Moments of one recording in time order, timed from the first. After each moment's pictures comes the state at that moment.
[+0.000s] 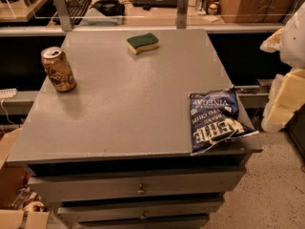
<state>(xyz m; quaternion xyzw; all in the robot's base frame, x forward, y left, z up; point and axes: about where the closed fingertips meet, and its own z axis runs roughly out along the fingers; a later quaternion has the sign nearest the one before) 0.438 -0.217 0.977 -0.60 0.78 -0.03 0.16</state>
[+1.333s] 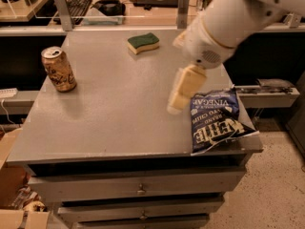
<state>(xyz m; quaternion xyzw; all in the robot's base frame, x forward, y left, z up) 0.512 -0.060 0.944 -0.66 0.70 0.06 0.26</state>
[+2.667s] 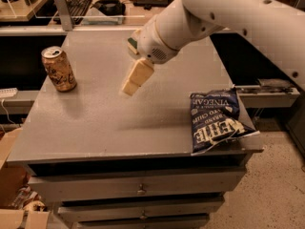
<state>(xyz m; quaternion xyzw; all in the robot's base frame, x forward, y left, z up) 0.580 0.054 0.929 -0.65 0.65 0.14 0.36</state>
